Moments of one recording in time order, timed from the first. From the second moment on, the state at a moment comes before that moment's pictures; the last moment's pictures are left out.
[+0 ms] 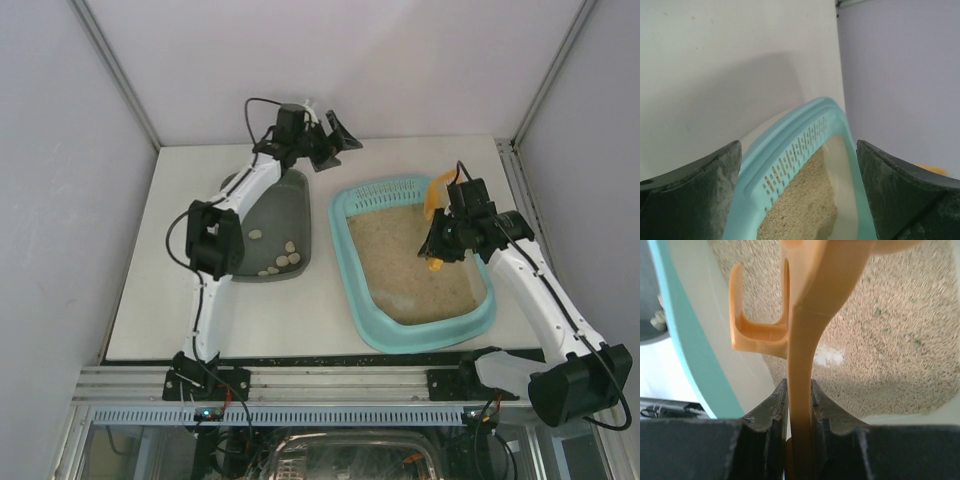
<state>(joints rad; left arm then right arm) -0.38 2.27 2.10 -0.26 0.48 -0.89 0.28 1.16 1.12 -1.00 -0.13 0.54</state>
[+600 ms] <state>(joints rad) -0.50 2.32 2.22 -0.65 0.42 -0.33 0.16 1.07 1.19 -1.01 -0.35 0.58</state>
